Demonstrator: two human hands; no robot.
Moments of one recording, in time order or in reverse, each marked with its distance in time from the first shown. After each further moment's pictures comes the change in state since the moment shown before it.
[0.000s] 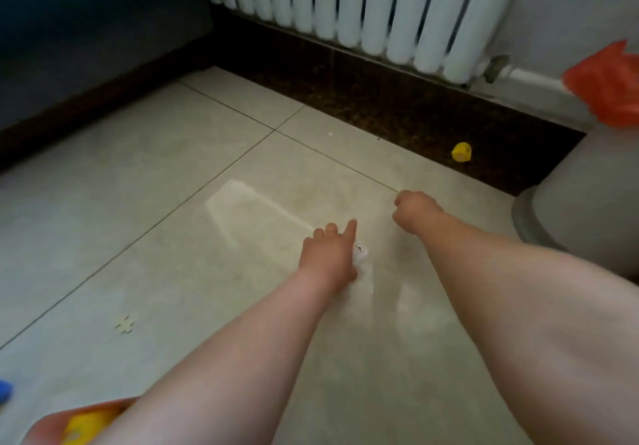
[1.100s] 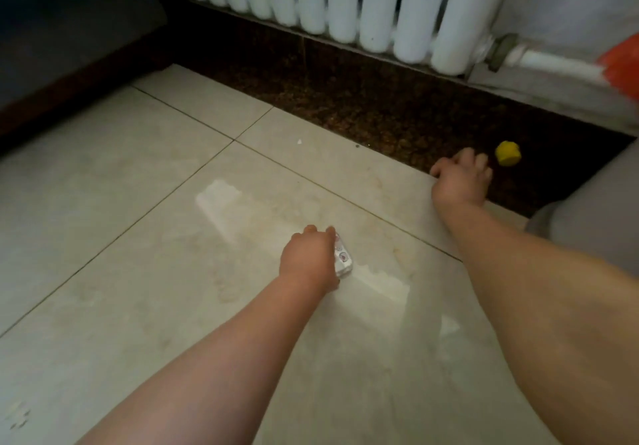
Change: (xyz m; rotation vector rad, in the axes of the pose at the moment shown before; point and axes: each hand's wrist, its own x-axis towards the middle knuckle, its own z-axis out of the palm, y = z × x) left_hand 0.112 0.031 -0.006 -0.044 -0.105 -0.093; right_hand 0.164 0.110 -0.016 0.034 0.588 0.044
